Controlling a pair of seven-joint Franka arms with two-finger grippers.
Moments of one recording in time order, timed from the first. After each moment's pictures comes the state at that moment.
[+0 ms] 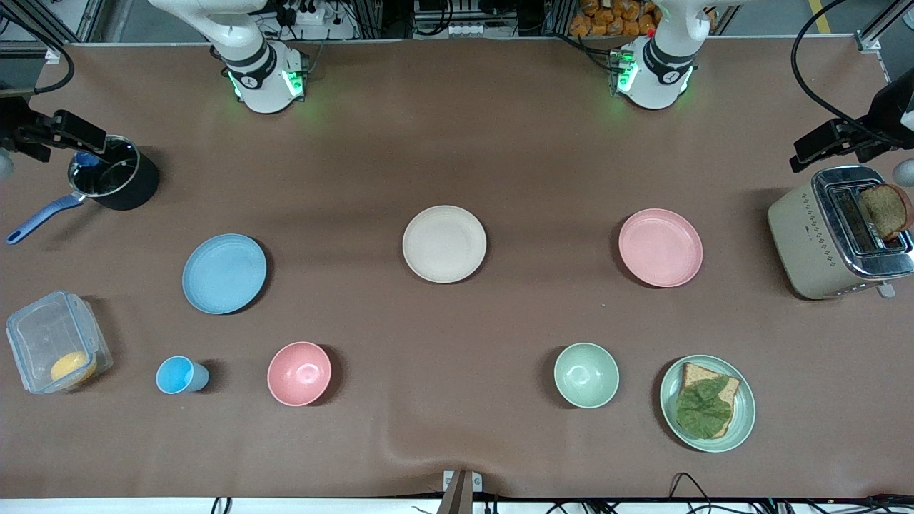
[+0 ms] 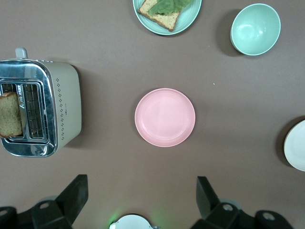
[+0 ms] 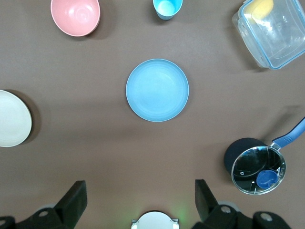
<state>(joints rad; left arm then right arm) 0.05 0.00 -0.09 -1.48 0.00 1.41 -0.19 -0.02 -0.04 -0.01 -1.54 0.01 1.39 0.00</state>
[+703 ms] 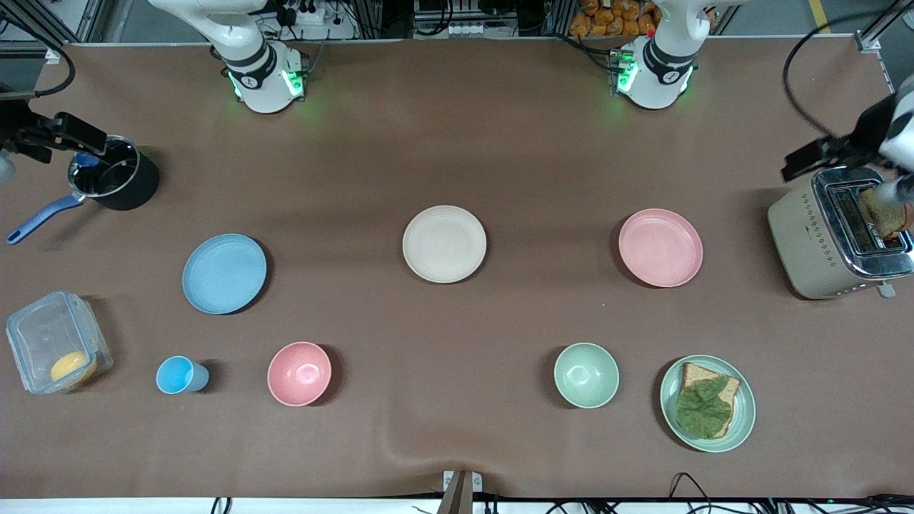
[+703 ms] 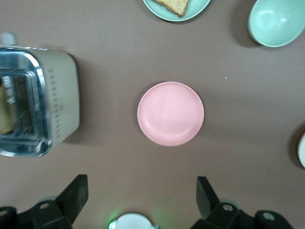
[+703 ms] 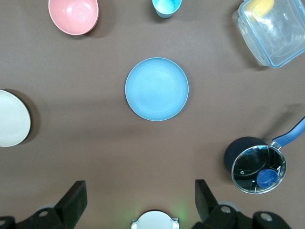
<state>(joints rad) 0.05 0.02 -0.08 -1.66 0.00 1.55 -0.19 -0.02 -0.04 -0.01 -1.55 0.01 1.39 0.00</state>
